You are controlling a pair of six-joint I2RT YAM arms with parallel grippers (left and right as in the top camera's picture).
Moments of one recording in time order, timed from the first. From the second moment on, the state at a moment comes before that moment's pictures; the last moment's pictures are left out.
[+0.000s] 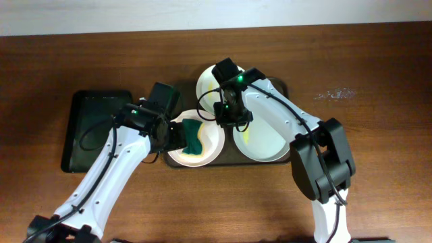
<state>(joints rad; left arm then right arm) -0.36 1.53 1.24 -1.11 -0.13 -0.54 0.51 2.15 1.73 -1.02 -0.17 0.37</state>
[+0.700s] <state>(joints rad) -0.36 1.60 1.16 -0.83 0.05 -0.41 0.54 2.23 1.68 -0.94 -0.18 0.28</state>
